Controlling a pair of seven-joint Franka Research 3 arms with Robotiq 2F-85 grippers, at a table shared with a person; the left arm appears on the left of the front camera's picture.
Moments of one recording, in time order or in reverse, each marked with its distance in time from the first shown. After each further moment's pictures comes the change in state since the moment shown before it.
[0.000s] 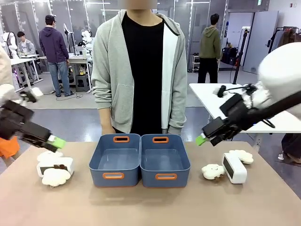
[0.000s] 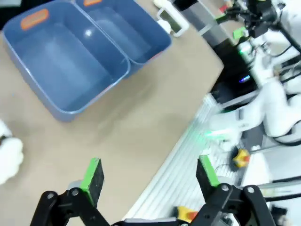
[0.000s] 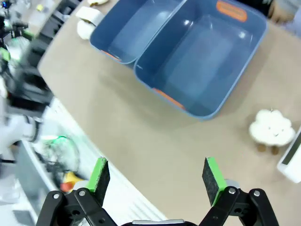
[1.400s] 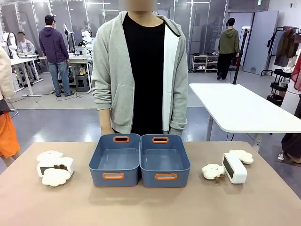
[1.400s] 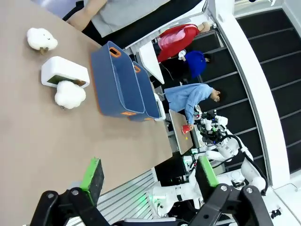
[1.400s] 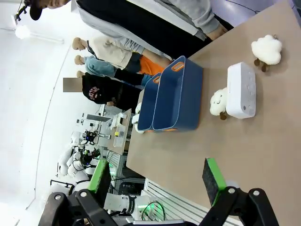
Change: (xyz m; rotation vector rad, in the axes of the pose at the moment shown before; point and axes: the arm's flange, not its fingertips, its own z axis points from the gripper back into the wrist) left arm -0.212 0.100 0.213 -0.128 -0.562 0.528; right arm -0.210 -0.188 0.202 0.345 -0.581 -0.603
